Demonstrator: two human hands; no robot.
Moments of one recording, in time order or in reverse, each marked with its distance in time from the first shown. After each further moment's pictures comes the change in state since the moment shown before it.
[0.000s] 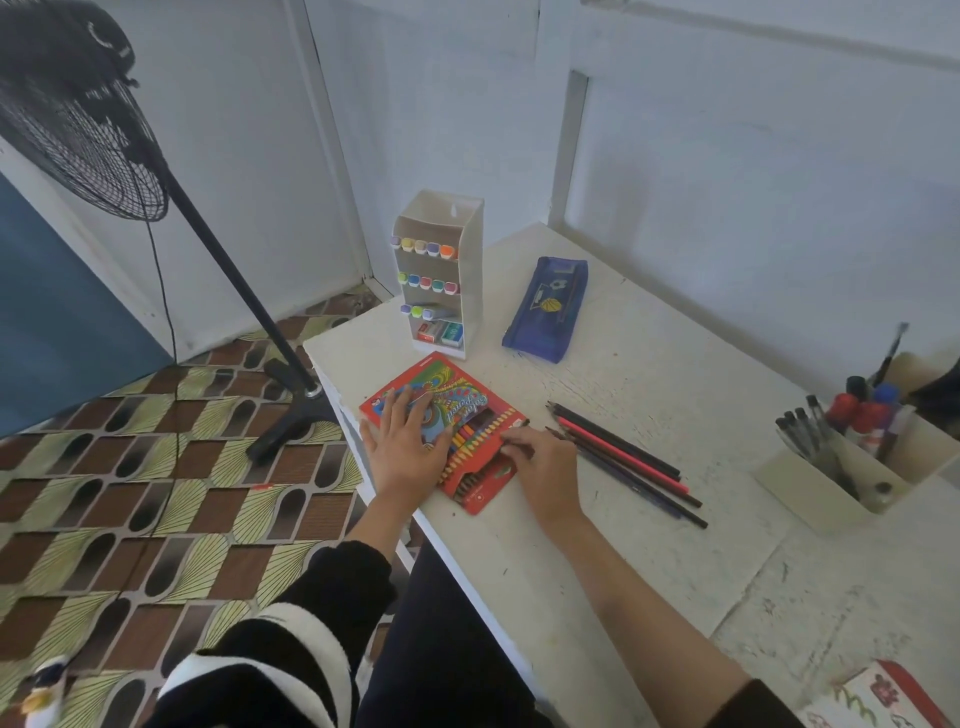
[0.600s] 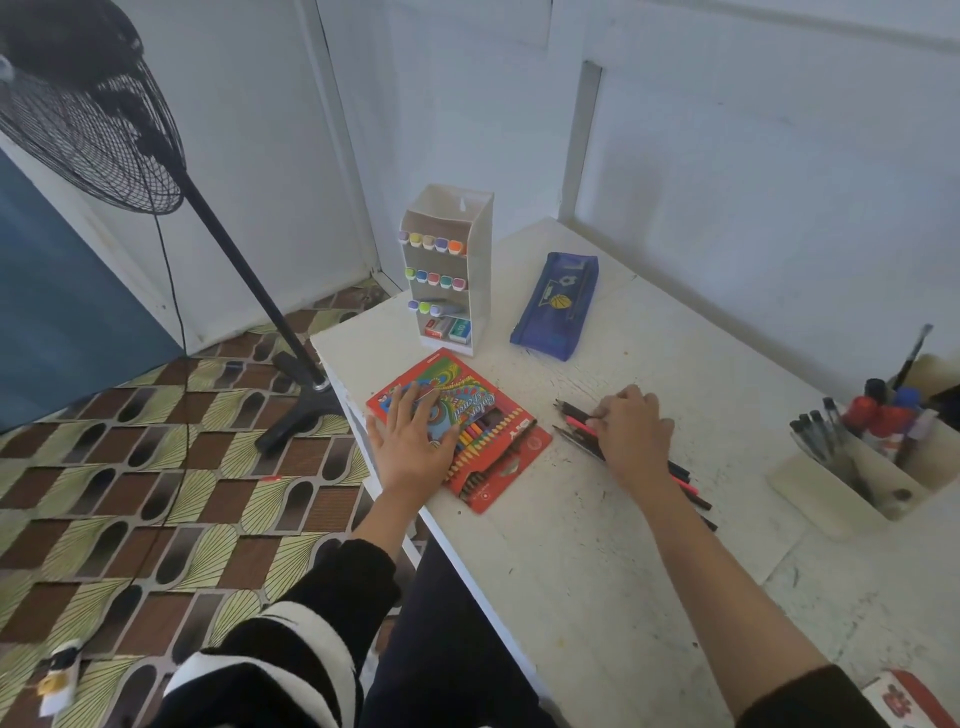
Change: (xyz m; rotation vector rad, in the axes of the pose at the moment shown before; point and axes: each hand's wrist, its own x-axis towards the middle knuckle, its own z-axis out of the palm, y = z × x) left_hand 0.001 0.000 0.000 -0.003 0.016 -0.004; right_hand 0.047 0.024 -0.071 -0.679 -0.096 0.245
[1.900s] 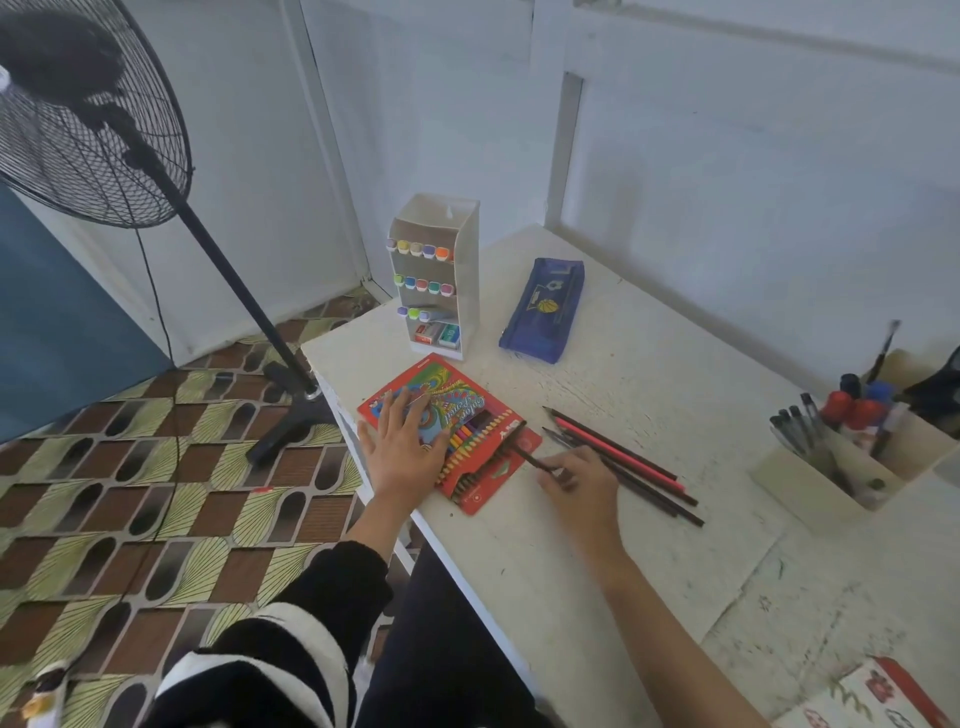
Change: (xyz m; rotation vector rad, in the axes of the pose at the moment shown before) left_hand -0.002 0.003 -0.003 0.020 -0.042 -0.017; right_hand -0.076 -0.014 0.036 0.792 0.107 -0.103
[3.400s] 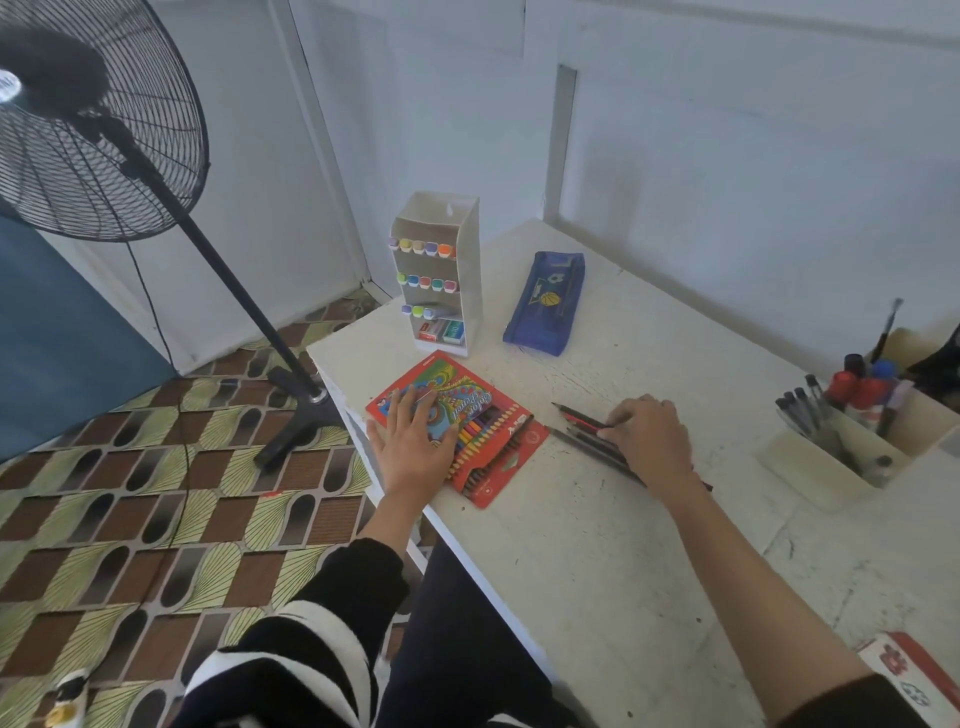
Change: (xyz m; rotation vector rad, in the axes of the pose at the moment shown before) left_hand 0.001 -0.001 0.000 0.000 0.005 0.023; right_hand 0.059 0.004 -0.057 -0.560 -0.067 0.148
